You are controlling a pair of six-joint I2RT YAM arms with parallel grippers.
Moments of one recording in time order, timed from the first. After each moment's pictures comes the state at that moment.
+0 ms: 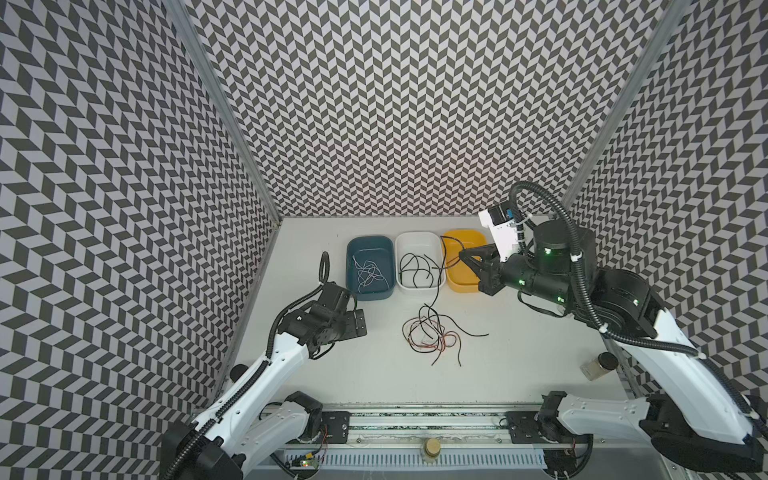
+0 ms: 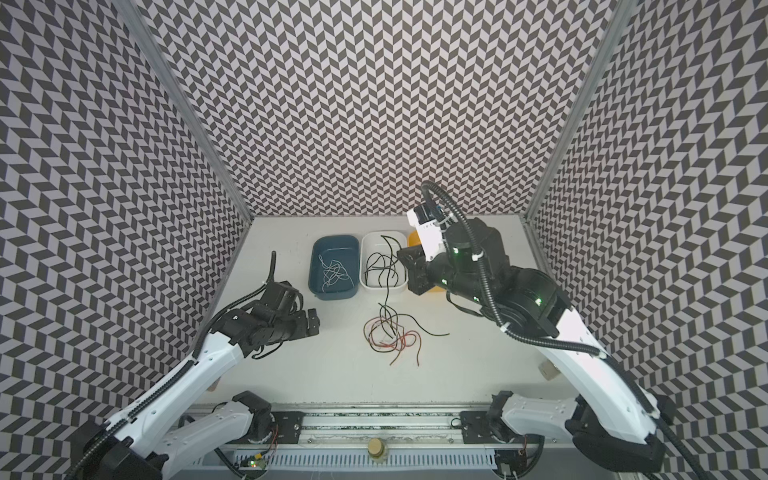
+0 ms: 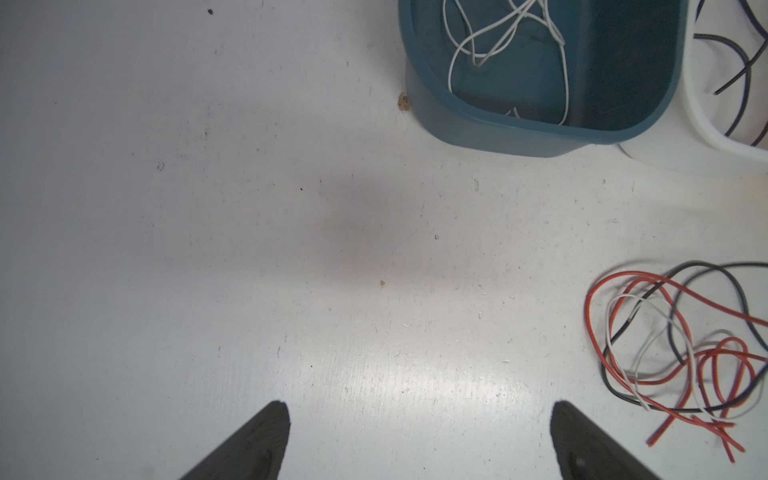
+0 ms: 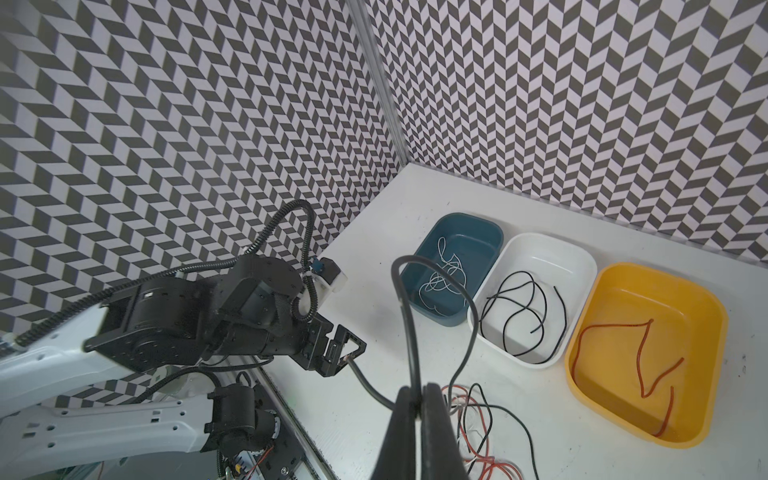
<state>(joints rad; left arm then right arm) -0.41 0.98 0.78 -0.83 -0.02 -0.55 0.81 1.20 1.74 -0.81 0.04 0.33</state>
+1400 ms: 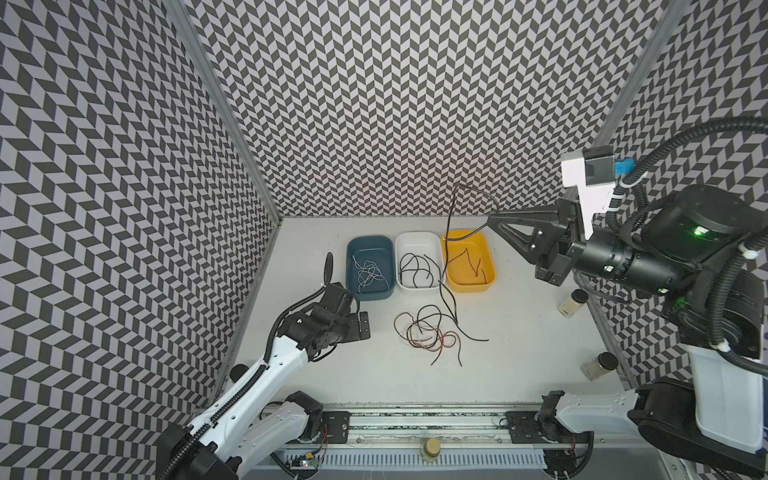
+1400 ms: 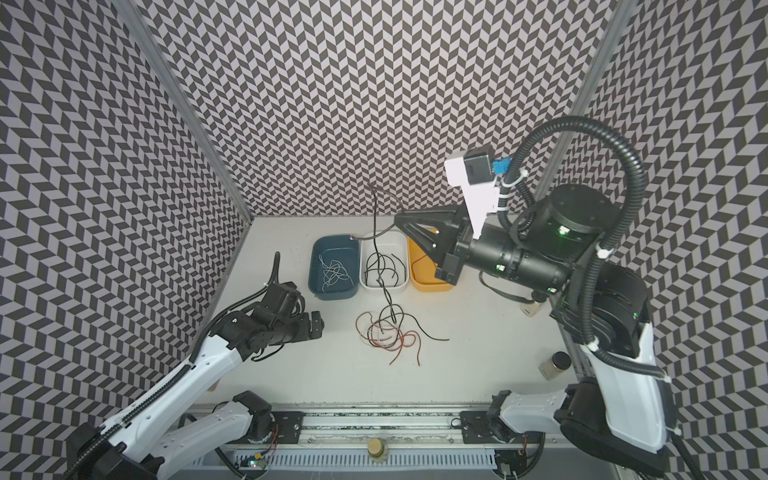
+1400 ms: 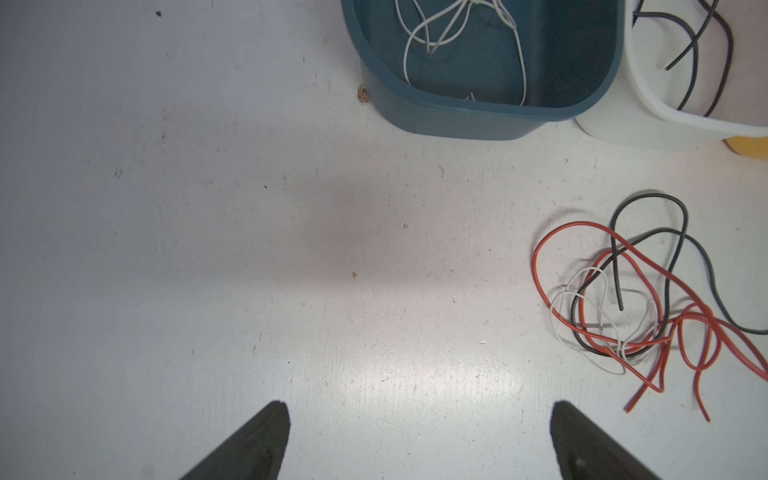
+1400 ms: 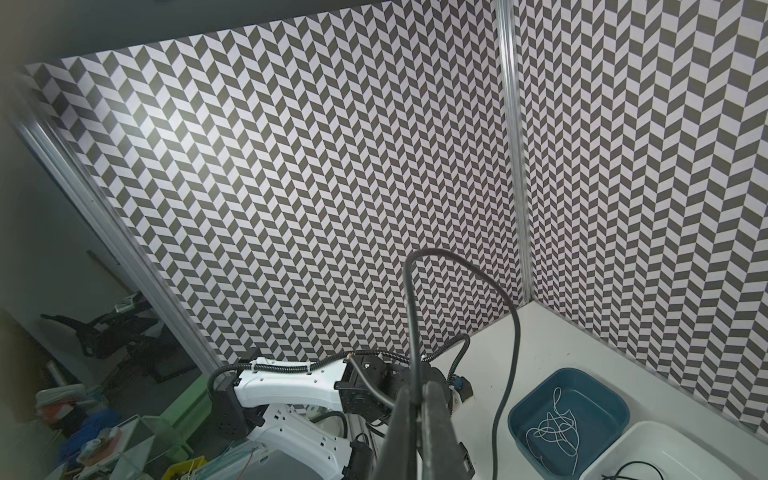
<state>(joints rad) -0.45 0.94 0.78 -0.83 0.01 -0.54 0.81 1.27 2.19 -0.77 -0.30 0.29</state>
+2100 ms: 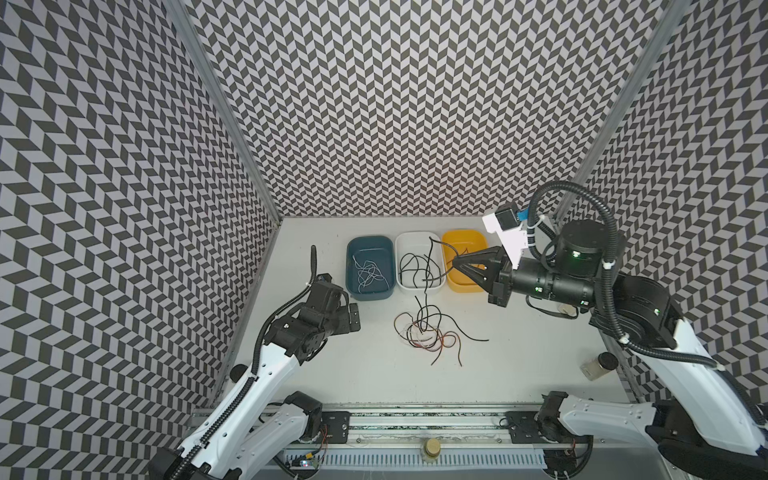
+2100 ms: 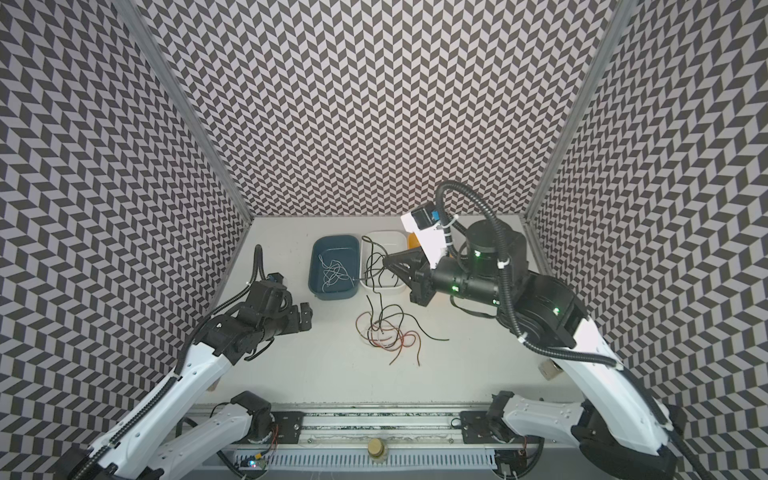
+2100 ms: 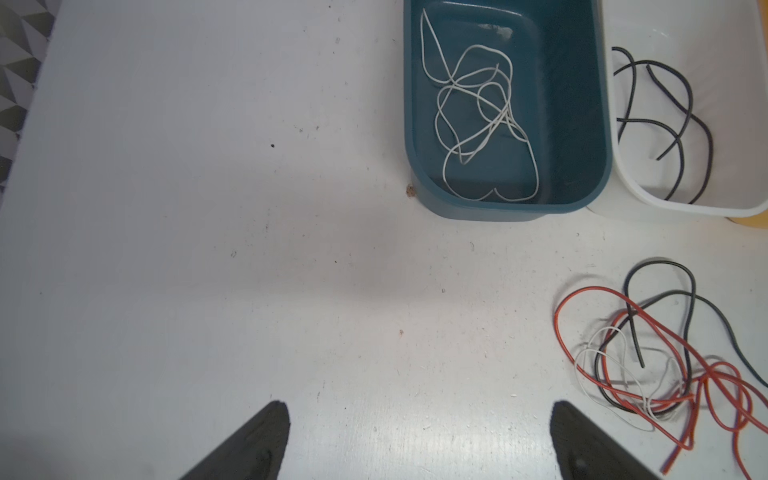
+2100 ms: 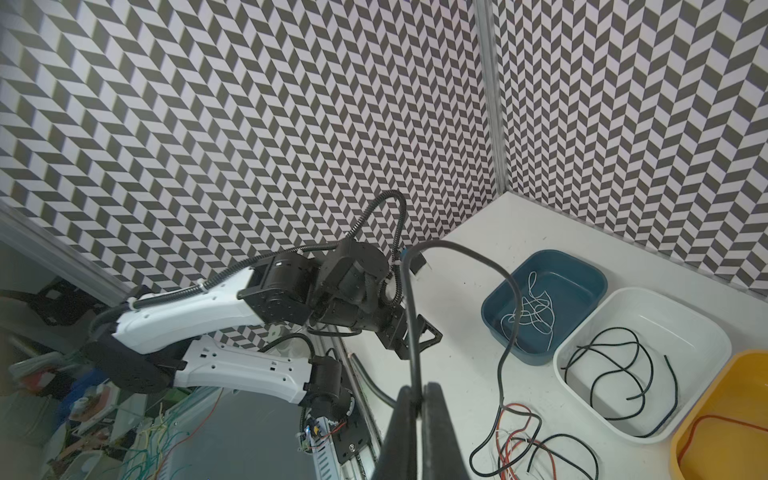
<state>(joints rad) -0.38 0.89 0.81 -0.80 -0.11 -0.42 0.81 1.14 1.67 -0.68 -0.25 0.28</state>
